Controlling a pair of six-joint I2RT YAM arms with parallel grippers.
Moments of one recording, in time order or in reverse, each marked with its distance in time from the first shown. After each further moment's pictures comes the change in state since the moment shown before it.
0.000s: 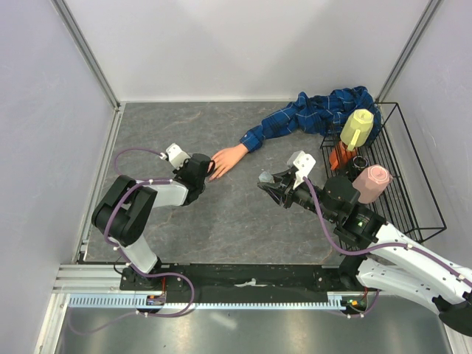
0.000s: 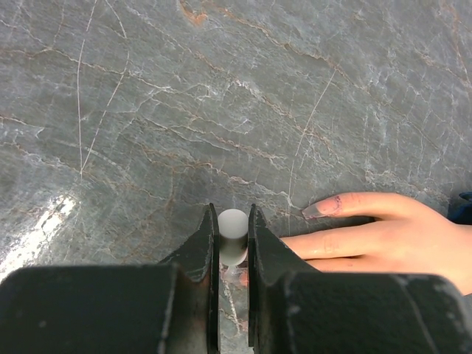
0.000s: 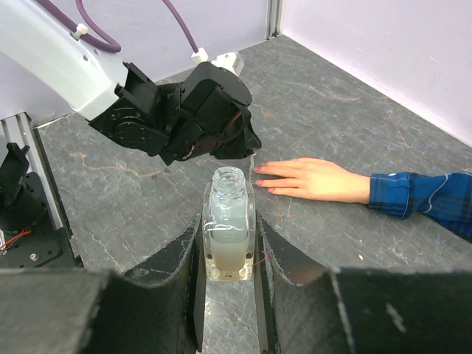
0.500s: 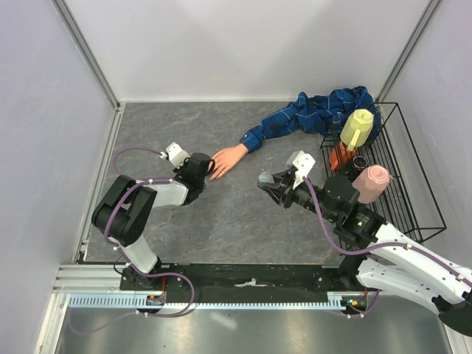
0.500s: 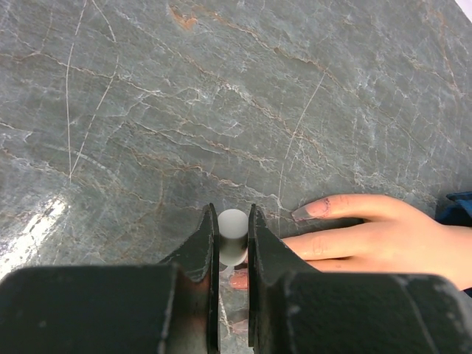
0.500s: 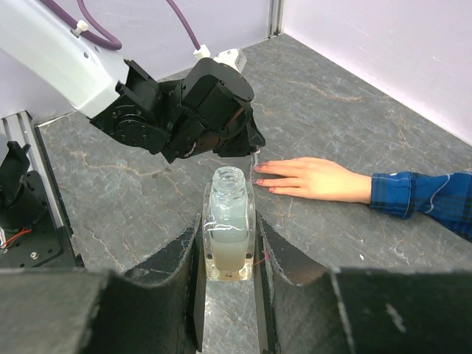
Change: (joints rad) left arm 0.001 0.000 0.006 0.014 0.008 0.001; right arm -0.004 0.003 0.000 0.000 -0.008 0.000
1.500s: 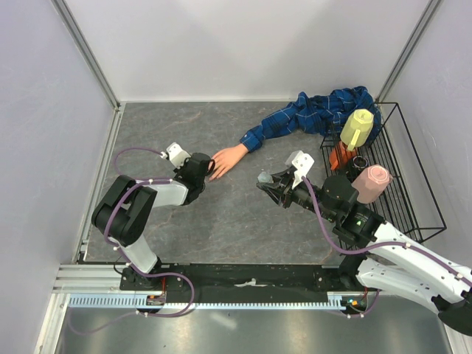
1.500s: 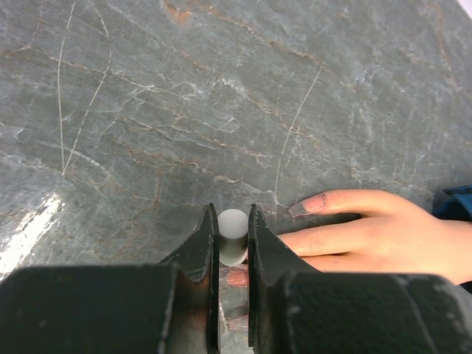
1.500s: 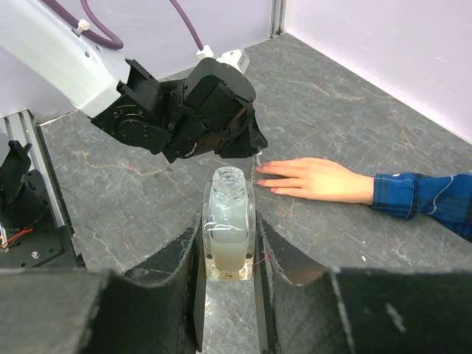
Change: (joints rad) left arm 0.000 0.000 0.000 0.006 0.018 -0.001; right arm -0.001 0.009 0.000 0.007 -0.008 0.000
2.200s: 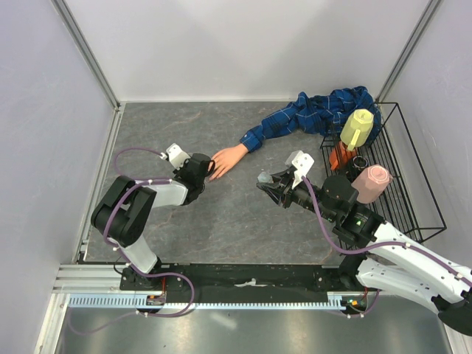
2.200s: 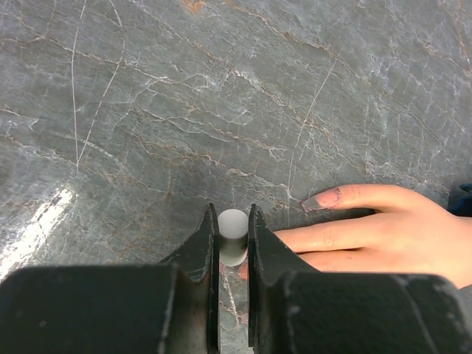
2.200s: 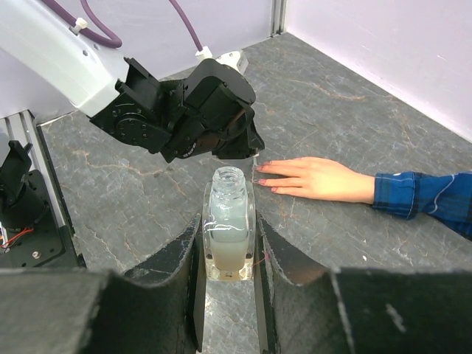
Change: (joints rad) left arm 0.000 -0.006 0.000 -0.049 0.000 -0.011; right arm -0.001 0.001 -0.001 0.000 -0.001 0.004
